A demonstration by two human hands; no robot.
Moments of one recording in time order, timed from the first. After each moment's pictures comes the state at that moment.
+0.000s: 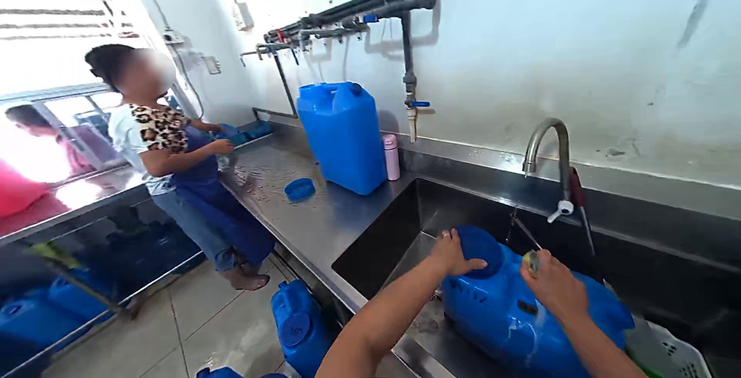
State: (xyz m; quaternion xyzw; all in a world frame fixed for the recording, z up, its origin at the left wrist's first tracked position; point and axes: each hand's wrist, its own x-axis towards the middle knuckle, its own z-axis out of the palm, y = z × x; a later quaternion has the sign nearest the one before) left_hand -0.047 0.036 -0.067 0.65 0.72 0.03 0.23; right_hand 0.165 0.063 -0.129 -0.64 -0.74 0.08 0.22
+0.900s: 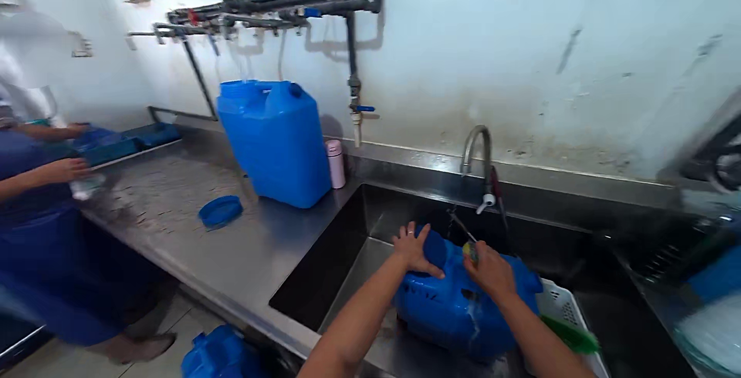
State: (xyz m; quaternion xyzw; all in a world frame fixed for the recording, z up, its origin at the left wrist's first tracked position) left_hand -0.033 0.075 -0.082 0.74 0.64 0.02 0.20; right_hand 0.171 0.057 -0.111 -0.66 -0.72 0.12 0.19
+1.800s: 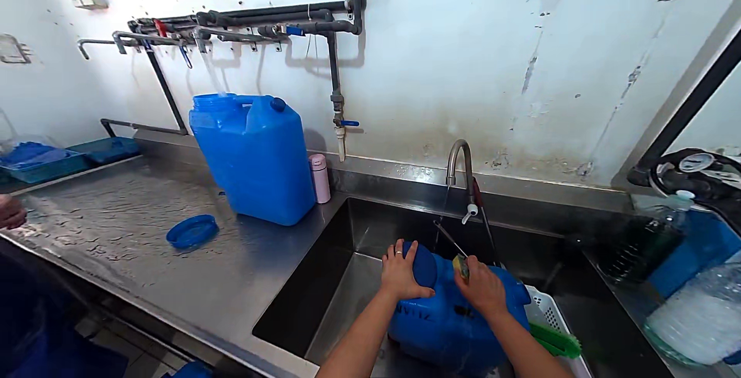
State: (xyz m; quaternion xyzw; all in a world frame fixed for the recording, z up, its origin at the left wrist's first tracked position) left_hand -0.045 0.058 -0.103 0.75 0.64 0.06 0.15; right_hand 0.160 0.050 -0.133 -0.67 -0.70 0.04 0.24
